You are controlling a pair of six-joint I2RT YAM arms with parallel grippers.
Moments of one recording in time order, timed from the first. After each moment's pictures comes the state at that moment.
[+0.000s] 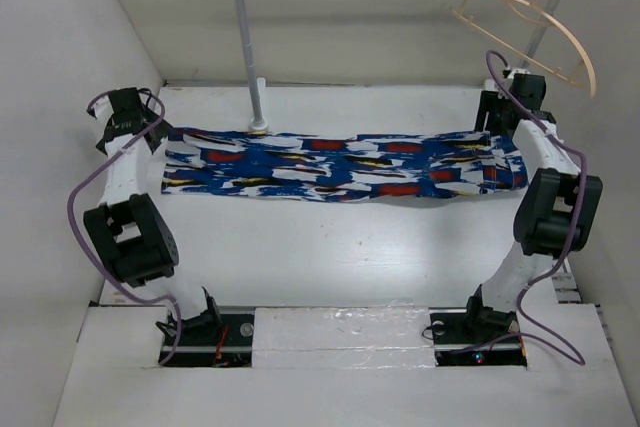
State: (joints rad) left arm 0.31 1.61 1.37 -0.55 -0.30 -0.58; right arm -0.21 1.81 1.46 -0.35 -0.01 -0.03
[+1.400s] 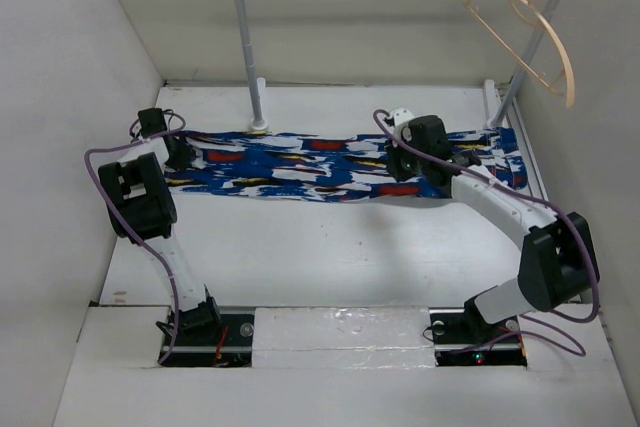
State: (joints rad) left arm 0.30 1.99 1.34 -0.31 0.04 -0.72; right arm 0.41 1.47 1.06 -0.28 -0.13 -0.02
